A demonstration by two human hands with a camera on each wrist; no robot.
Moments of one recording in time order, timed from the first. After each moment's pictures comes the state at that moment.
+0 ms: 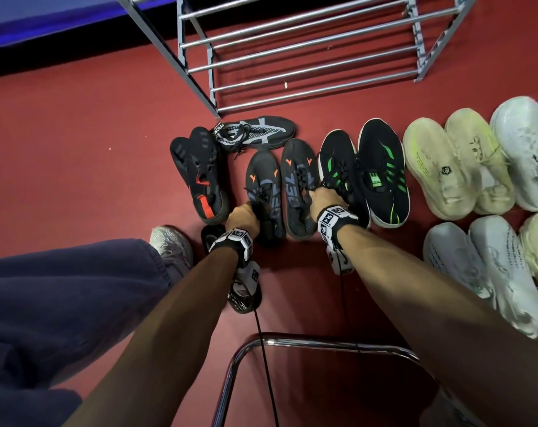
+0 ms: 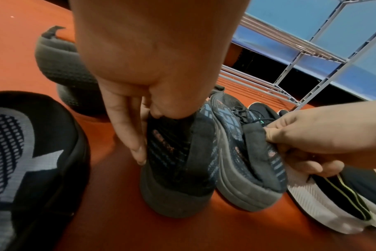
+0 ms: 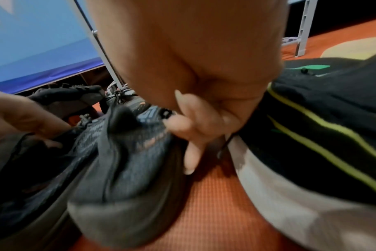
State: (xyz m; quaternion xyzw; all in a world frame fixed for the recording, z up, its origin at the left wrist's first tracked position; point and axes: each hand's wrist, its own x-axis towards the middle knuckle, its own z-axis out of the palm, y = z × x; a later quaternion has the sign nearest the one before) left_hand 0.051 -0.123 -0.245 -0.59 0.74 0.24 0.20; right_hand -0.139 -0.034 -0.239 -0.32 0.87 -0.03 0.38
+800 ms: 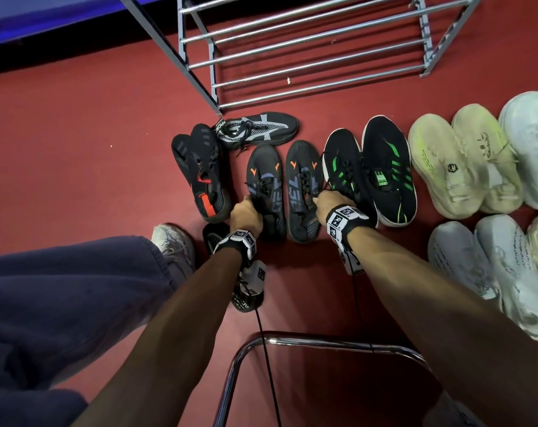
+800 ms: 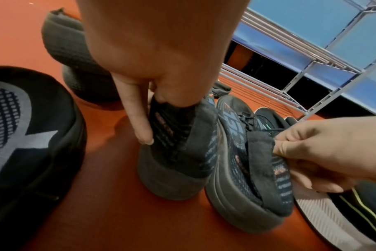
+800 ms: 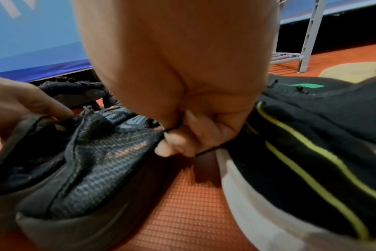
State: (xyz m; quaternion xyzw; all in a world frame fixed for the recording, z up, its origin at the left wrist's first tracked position) left_hand 0.050 -0.120 -0.248 -0.62 0.73 0.26 0.12; right_hand -0.146 -0.025 -0.240 -0.40 0.83 0.04 0.39
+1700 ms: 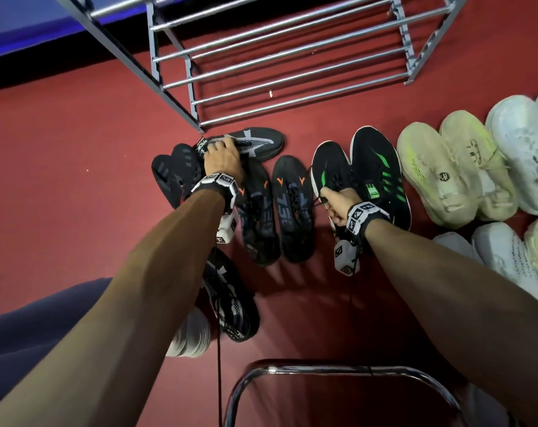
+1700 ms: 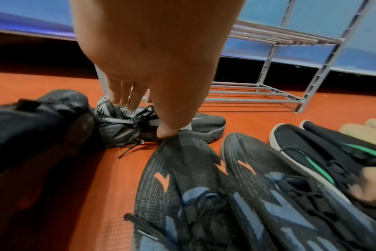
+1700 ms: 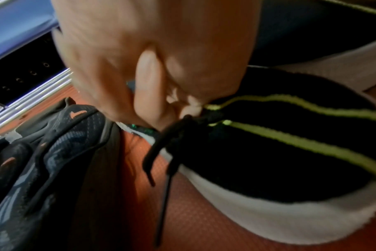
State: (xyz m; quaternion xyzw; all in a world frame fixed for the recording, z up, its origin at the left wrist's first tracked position) left_hand -0.045 -0.265 -0.233 -0.48 0.85 0.00 0.21; right_hand -0.198 -0.030 -0.242 0.02 0.77 -0.33 0.54
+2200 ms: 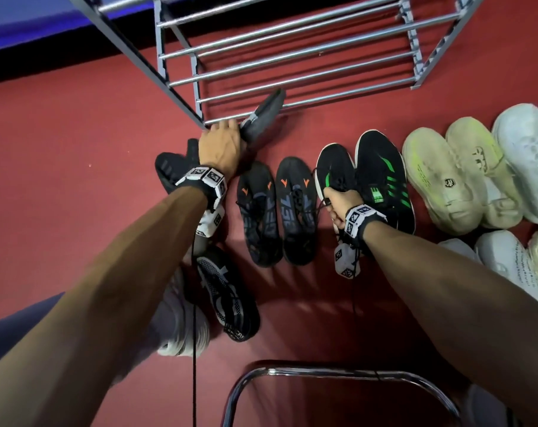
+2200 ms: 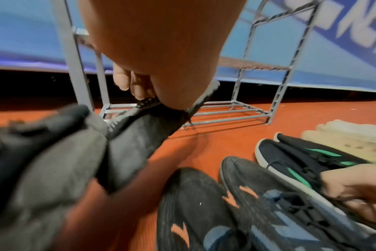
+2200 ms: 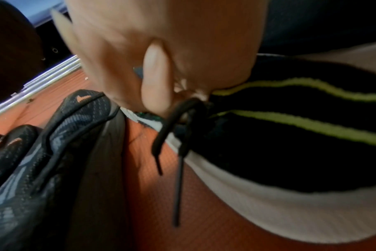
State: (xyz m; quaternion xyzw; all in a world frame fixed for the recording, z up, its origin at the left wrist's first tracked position) left_hand -0.047 -0.279 -0.185 -0.40 0.91 -0.02 0.08; right_hand -0.195 -0.035 -0.244 0.02 0.79 -0.33 0.51
